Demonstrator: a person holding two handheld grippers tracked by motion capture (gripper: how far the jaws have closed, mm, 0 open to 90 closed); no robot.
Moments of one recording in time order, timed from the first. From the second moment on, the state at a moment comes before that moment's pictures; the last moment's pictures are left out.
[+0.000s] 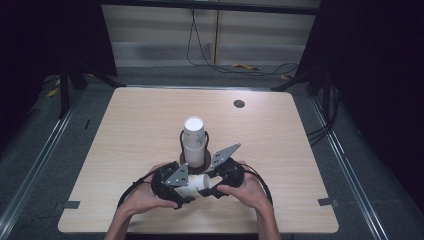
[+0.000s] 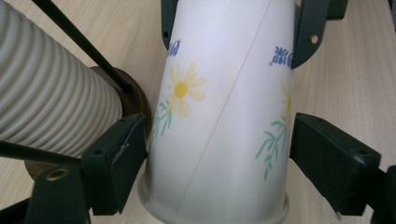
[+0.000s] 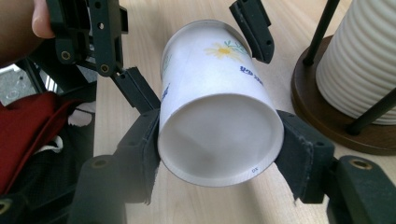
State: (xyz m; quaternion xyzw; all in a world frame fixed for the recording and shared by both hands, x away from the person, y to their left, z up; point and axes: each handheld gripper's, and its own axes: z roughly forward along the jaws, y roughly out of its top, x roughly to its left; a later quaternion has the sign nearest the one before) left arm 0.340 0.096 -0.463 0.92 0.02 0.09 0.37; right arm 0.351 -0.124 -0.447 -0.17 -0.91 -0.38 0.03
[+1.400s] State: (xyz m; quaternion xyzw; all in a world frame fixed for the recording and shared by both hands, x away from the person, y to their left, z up) left arm 0.338 0.140 -0.480 0.83 0.13 0.06 0.54; right arm 0.342 -0.155 -0.468 -0.22 -0.84 -0.49 0.01
